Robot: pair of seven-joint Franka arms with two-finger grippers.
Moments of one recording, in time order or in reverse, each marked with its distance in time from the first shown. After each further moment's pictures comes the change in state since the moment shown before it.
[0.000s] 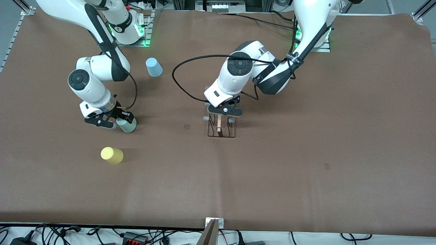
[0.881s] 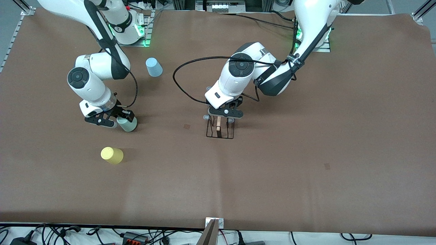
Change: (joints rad) left arm 0.007 0.000 0.006 0.012 0.004 0.013 0.001; right arm 0.016 -0.052 0.002 0.019 0.000 -0.103 -0.005
